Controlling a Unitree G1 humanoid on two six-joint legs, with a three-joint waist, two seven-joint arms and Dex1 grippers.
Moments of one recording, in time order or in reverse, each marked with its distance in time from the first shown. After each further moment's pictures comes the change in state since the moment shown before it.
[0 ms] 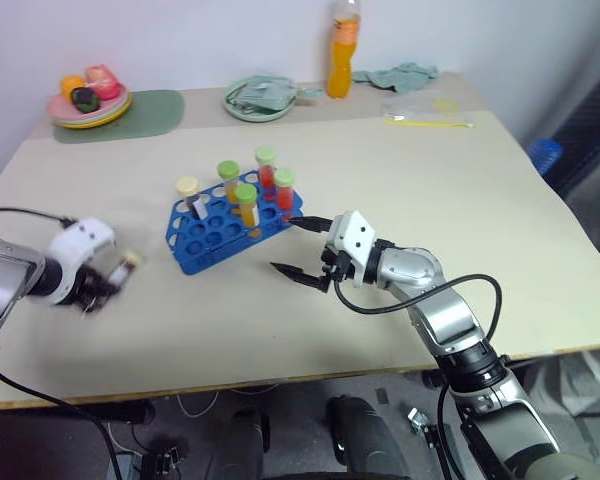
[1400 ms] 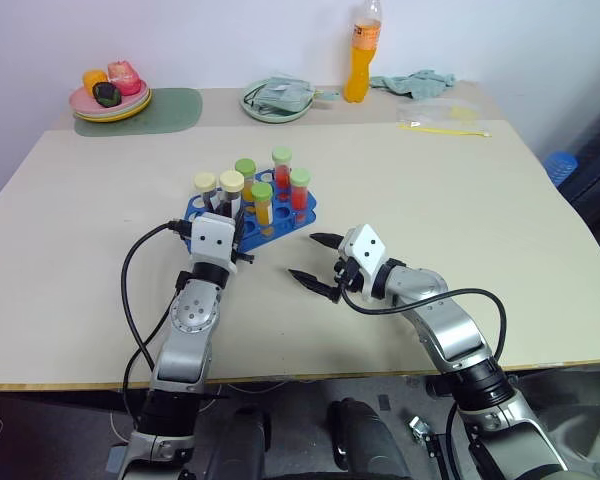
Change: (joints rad) left arm 0.114 -0.783 -0.296 -0.047 0.355 -0.746 0.654; right arm 0.088 -0.010 -0.022 -0.007 0.015 0.085 -0.076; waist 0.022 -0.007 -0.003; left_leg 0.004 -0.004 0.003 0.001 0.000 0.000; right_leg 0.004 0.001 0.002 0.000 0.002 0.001
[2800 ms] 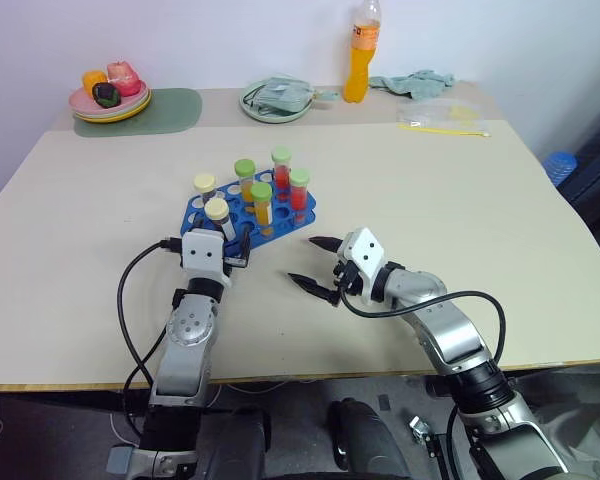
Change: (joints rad) left arm 0.115 -0.039 0.064 -0.055 -0.079 0.031 0.010; right arm 0.009 -0.009 0.007 -0.006 0.000 -0.001 0.013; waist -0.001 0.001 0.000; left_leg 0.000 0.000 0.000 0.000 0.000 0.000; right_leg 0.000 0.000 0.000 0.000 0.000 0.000
